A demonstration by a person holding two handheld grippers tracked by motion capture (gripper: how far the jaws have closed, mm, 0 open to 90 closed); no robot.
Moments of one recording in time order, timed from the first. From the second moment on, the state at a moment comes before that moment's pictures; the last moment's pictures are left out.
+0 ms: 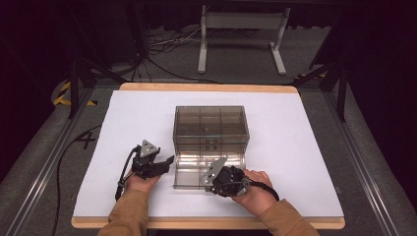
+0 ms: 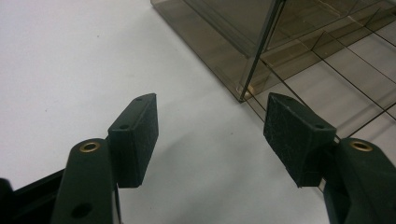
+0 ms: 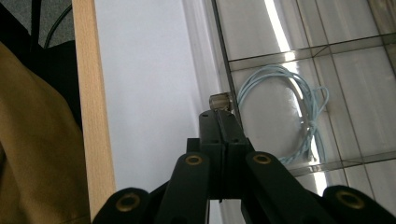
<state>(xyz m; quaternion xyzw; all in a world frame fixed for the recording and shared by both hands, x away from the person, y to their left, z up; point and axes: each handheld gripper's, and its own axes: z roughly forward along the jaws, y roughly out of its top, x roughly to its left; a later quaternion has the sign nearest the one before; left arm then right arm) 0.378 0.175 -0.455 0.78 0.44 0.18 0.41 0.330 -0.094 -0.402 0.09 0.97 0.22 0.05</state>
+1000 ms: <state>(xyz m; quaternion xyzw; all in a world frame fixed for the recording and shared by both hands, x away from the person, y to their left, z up) 0.378 0.175 -0.455 0.78 0.44 0.18 0.41 0.323 -0.084 -0.419 0.08 0.98 0.19 0.05</state>
